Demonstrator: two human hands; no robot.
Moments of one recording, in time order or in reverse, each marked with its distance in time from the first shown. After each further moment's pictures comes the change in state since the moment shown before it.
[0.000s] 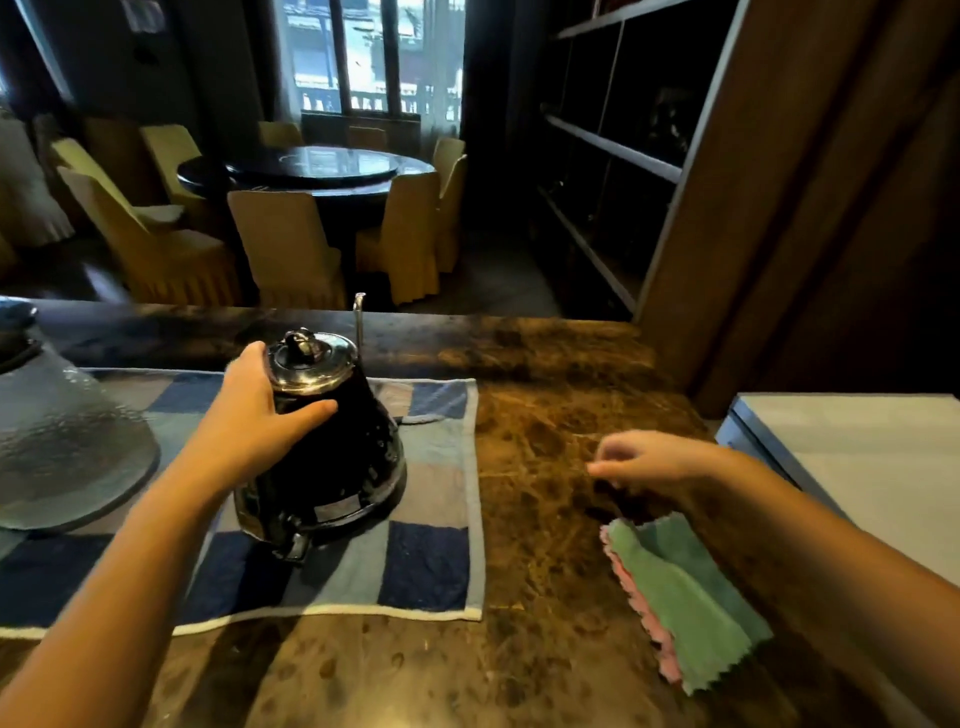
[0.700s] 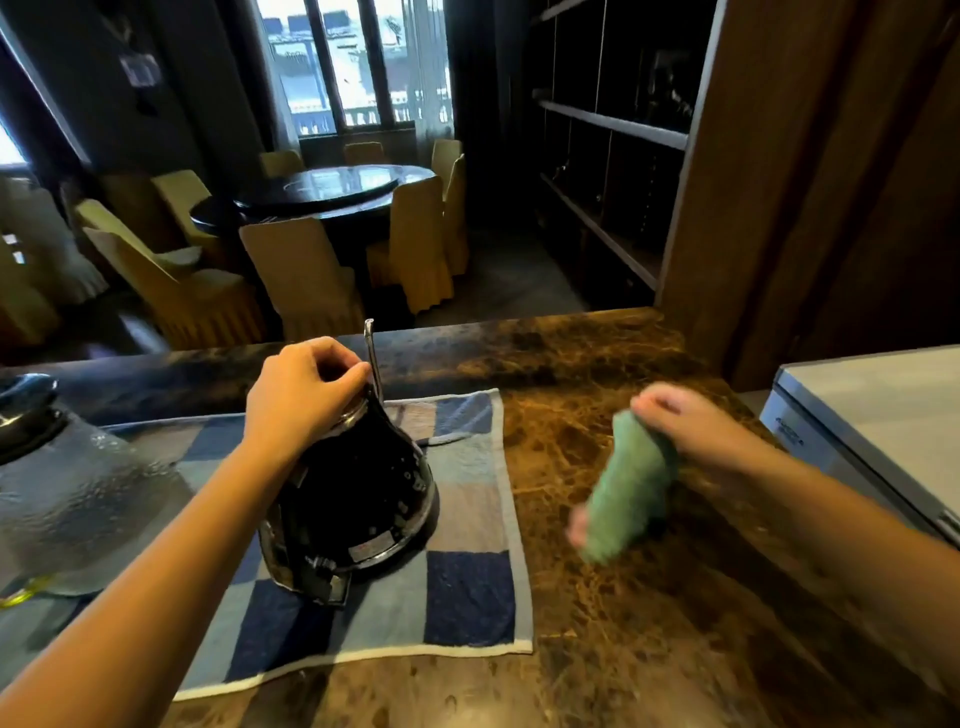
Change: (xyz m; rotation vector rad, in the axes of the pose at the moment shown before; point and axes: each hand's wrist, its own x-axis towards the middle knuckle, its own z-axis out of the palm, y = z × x) left_hand 0.048 0.034 0.008 0.118 0.088 0.115; right_hand -0.005 -0.018 0.005 0.776 0.497 -0.105
